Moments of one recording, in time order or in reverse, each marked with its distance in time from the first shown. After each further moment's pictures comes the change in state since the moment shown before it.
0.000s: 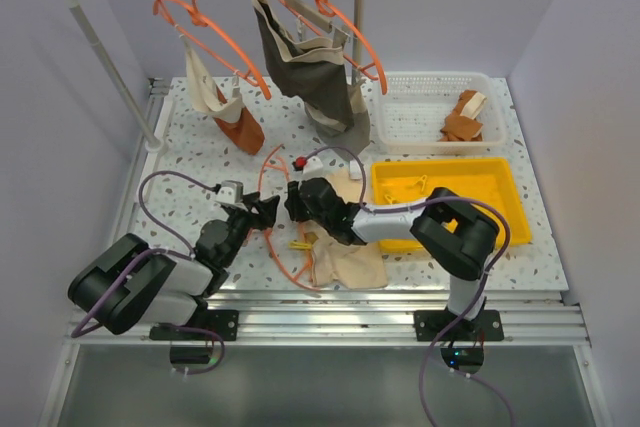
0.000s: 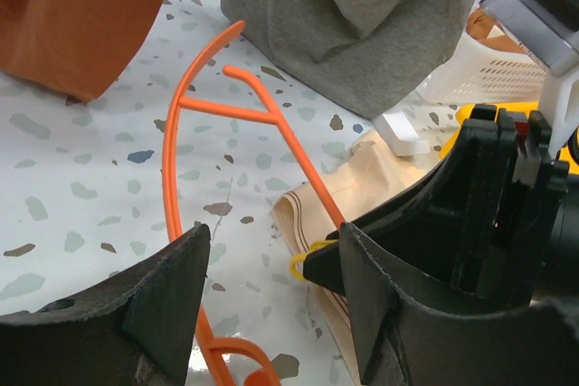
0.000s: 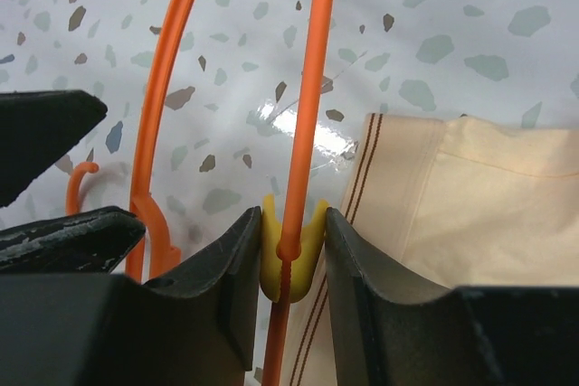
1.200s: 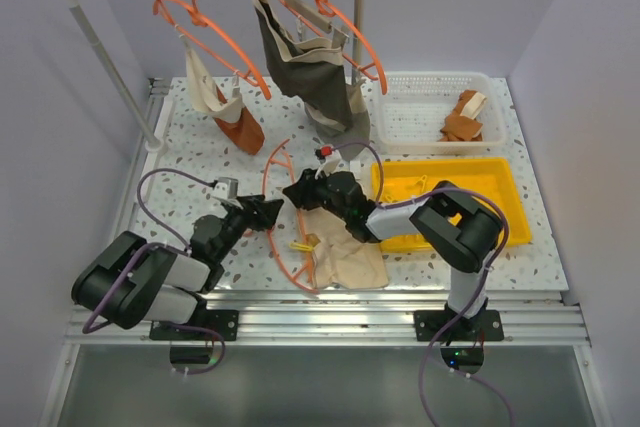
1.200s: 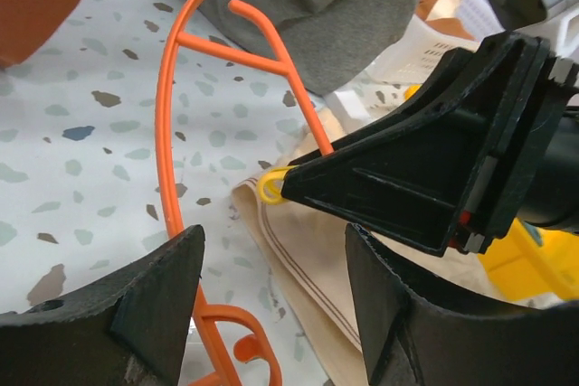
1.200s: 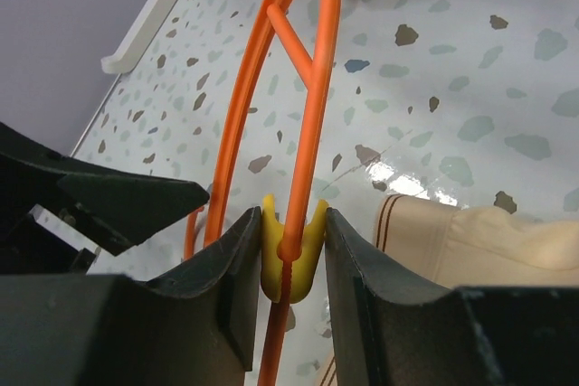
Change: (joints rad) left arm 0.116 0.038 0.000 -0.001 0.254 -0.122; right arm -0.133 0.020 -0.137 0.442 -0.261 0.121
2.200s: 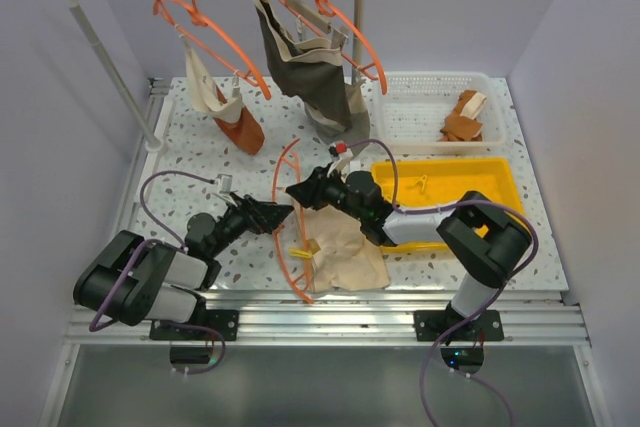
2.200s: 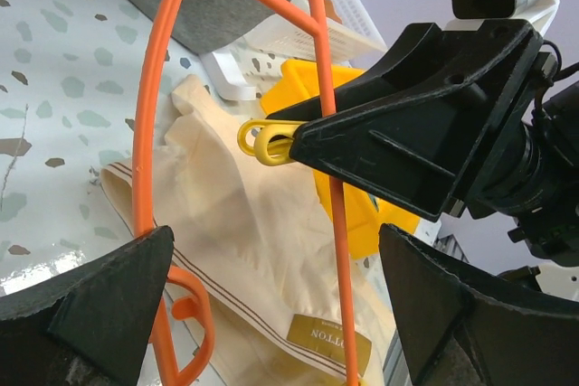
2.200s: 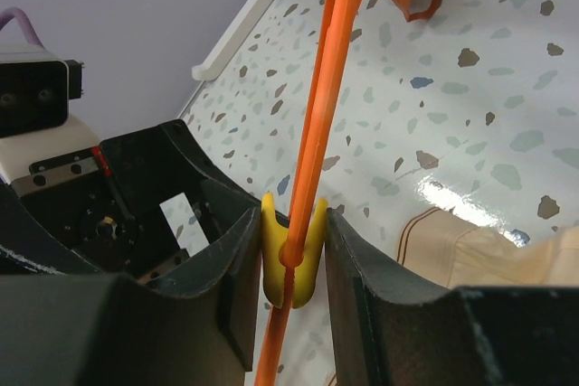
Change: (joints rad) left arm 0.093 0.007 0.002 0.046 0.344 -0.355; right arm -0.021 -0.175 -0.108 0.046 -0.134 0.060
